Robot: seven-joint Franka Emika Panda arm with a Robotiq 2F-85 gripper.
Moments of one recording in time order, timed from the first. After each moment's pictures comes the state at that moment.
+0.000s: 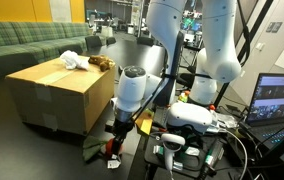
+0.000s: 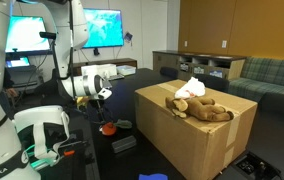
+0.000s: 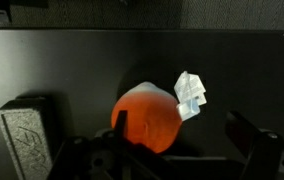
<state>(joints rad) 0.27 0.37 0.38 -2.58 -0.78 2.99 1.32</state>
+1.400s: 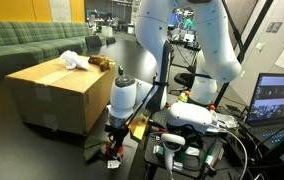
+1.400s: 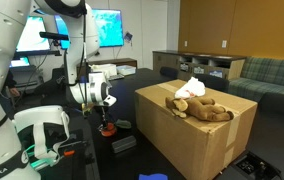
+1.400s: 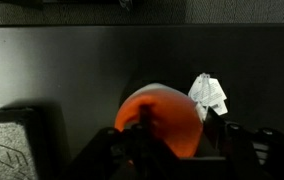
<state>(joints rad) 0.28 0.52 0.32 -2.49 -0.81 2.99 1.31</state>
